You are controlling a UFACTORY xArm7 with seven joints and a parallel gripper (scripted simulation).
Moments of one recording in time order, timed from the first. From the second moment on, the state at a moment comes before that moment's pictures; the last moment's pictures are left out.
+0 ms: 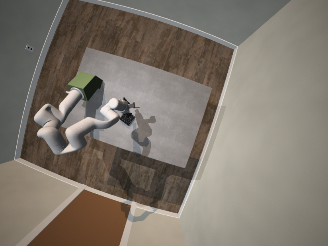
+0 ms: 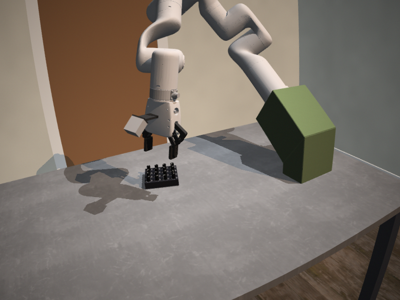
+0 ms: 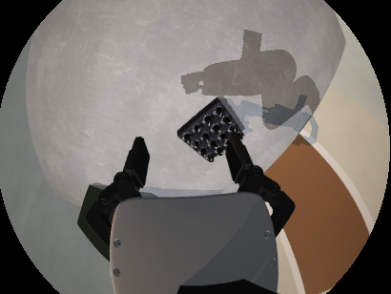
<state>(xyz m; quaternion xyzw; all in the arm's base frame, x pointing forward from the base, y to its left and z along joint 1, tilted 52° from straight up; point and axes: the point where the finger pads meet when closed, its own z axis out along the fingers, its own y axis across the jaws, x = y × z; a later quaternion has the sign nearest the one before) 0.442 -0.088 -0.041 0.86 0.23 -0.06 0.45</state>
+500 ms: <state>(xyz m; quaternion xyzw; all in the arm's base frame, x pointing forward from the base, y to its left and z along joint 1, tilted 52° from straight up) 0.435 -0.108 -0.034 0.88 0.15 -0.04 0.45</state>
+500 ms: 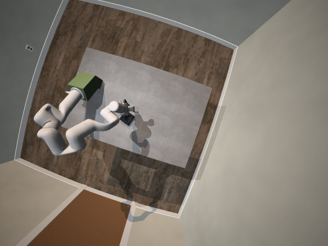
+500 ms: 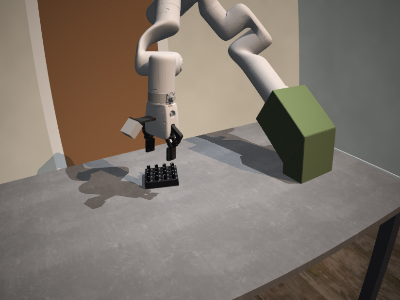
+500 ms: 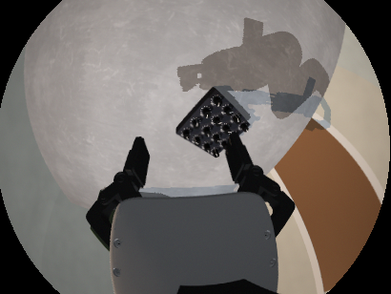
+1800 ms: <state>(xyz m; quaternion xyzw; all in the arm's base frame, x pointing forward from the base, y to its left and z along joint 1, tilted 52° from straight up) 0.418 -0.145 -0.021 0.90 -0.01 0.01 0.44</state>
